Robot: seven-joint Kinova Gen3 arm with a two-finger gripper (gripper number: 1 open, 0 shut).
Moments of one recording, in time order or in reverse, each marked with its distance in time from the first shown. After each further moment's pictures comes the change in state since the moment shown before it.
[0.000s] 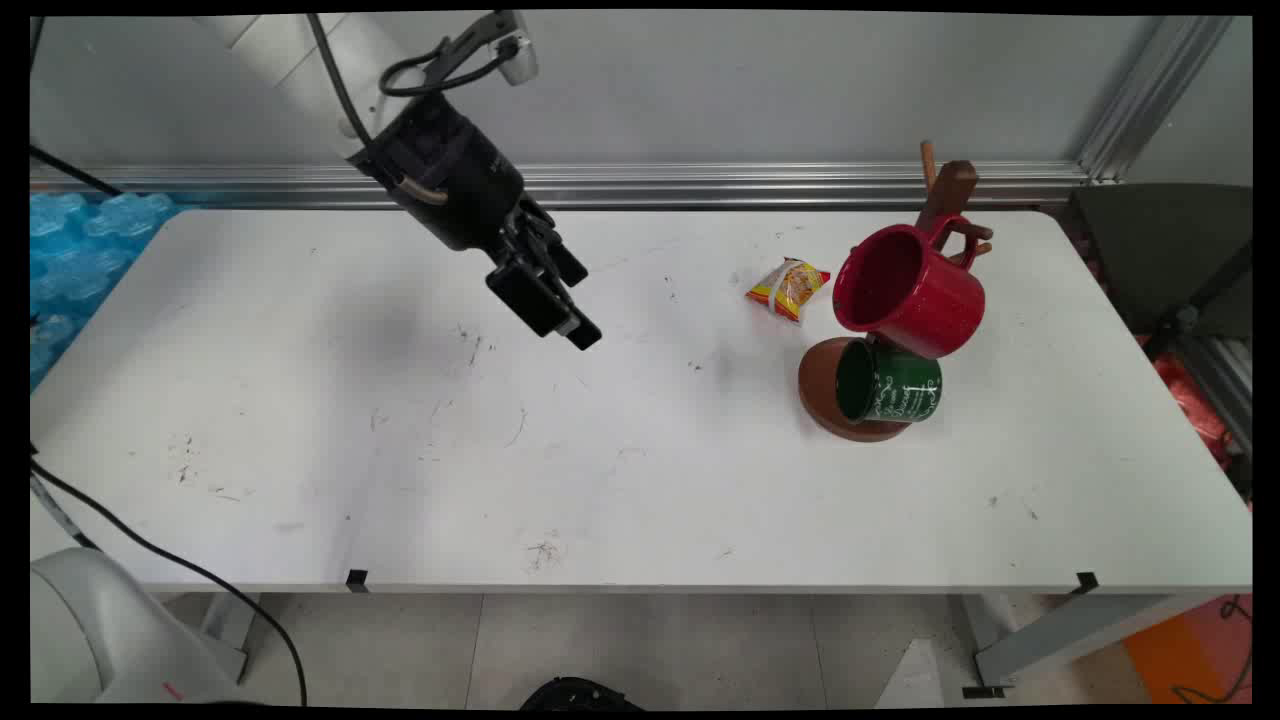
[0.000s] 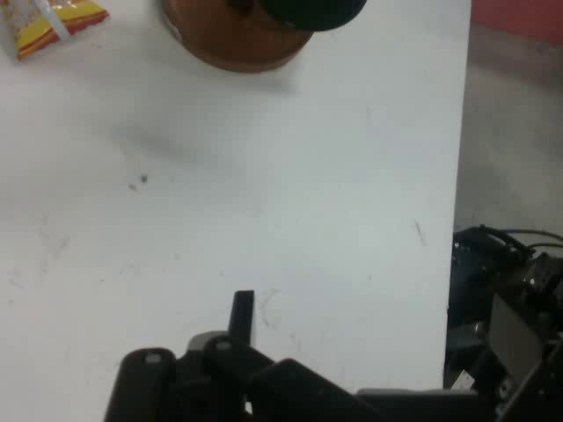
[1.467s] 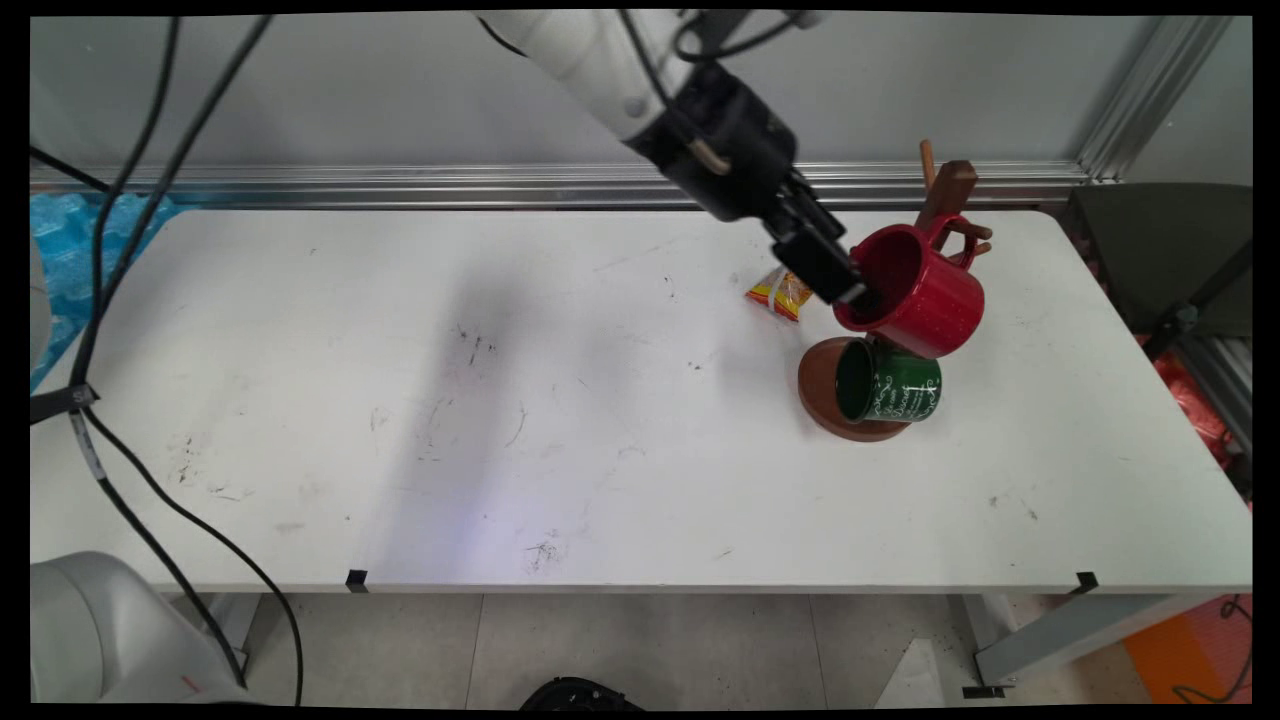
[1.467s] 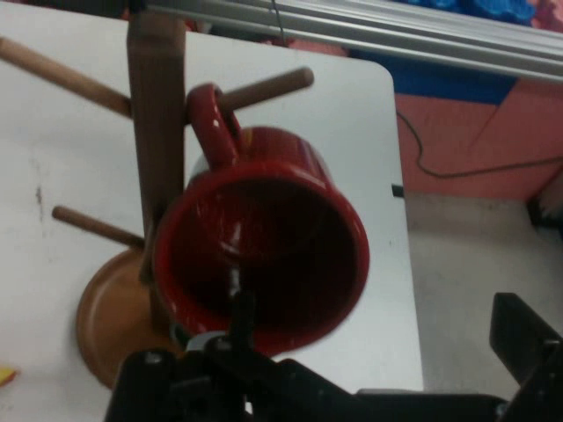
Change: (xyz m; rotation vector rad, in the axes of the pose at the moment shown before) arm 0.138 0.037 0.091 -0.061 0.231 0.121
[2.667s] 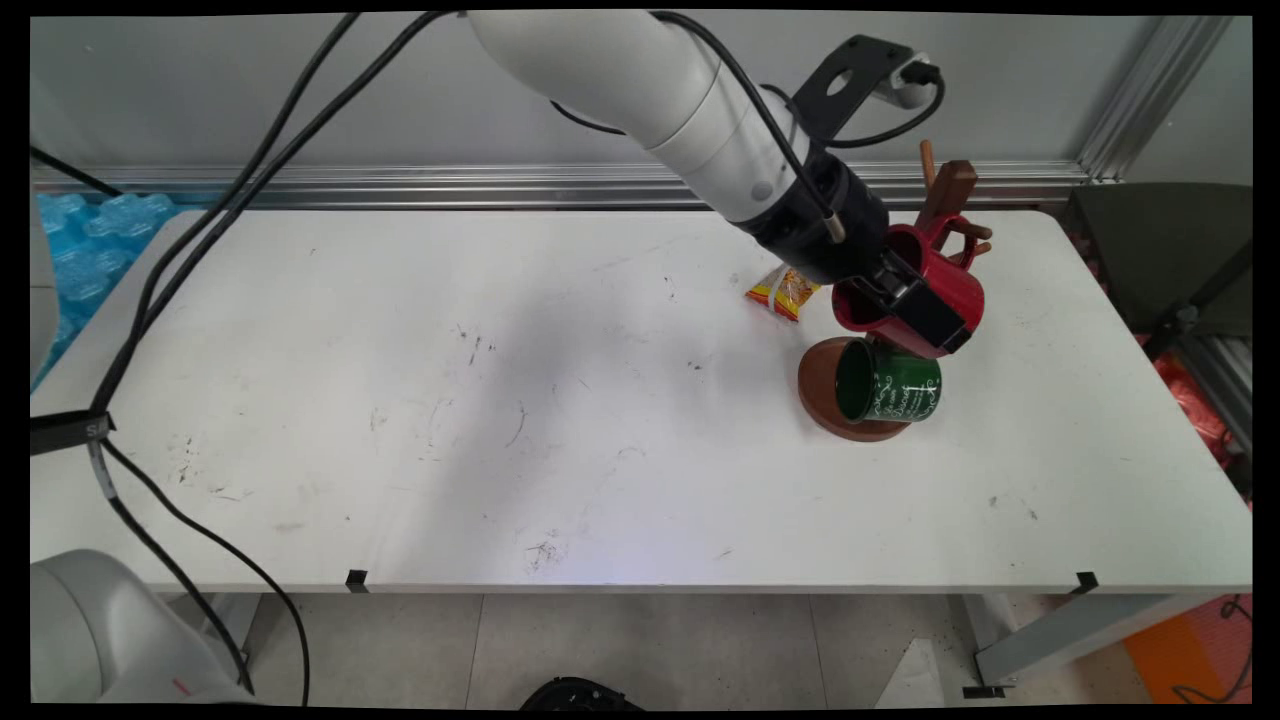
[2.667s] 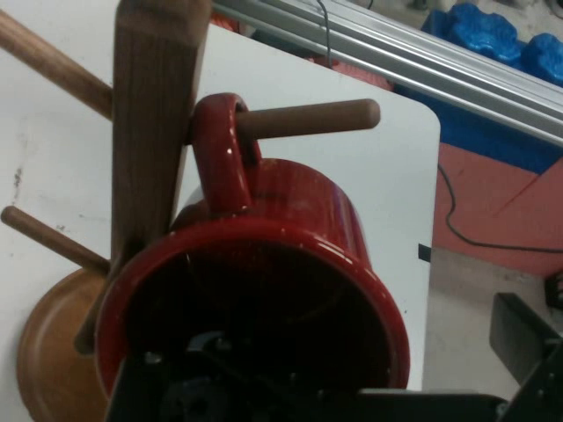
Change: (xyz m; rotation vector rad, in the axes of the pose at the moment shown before) arm 0.006 0.018 0.081 0.064 0.031 -0.190
